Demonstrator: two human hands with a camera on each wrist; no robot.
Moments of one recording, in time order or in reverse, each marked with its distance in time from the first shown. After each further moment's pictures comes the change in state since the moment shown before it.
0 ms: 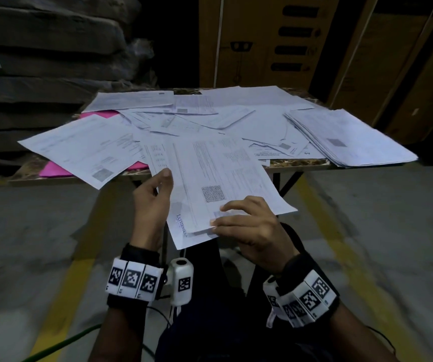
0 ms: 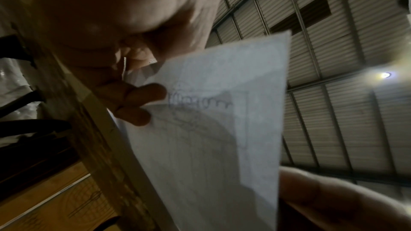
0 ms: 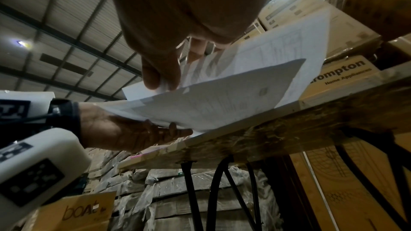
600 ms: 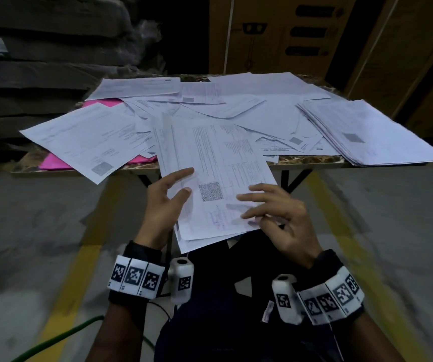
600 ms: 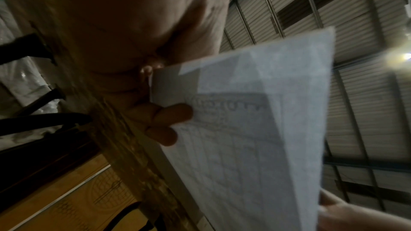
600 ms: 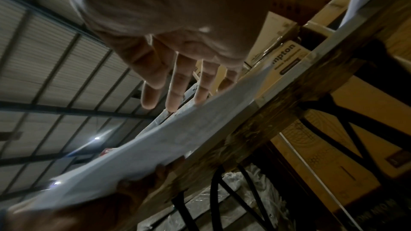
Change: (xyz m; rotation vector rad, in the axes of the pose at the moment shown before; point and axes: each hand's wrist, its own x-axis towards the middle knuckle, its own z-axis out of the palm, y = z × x) left_hand 0.002 -0.014 0.002 0.166 -0.161 0.060; right_hand -0.005 0.021 -0.025 0.429 0.086 0.471
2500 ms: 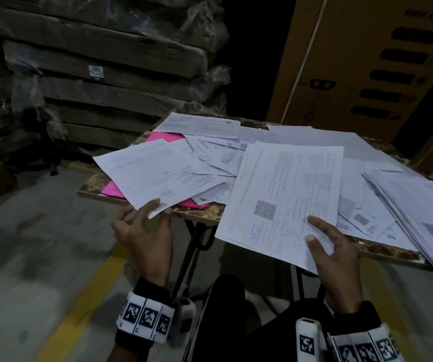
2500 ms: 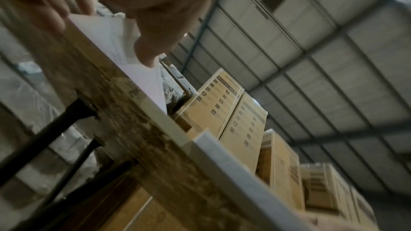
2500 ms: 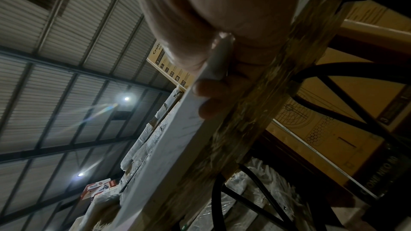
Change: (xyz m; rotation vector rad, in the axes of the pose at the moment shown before) left_hand 0.041 -0.022 -0.062 0.341 0.900 0.175; right_hand 0.077 0.067 0.014 0.134 0.255 0.521
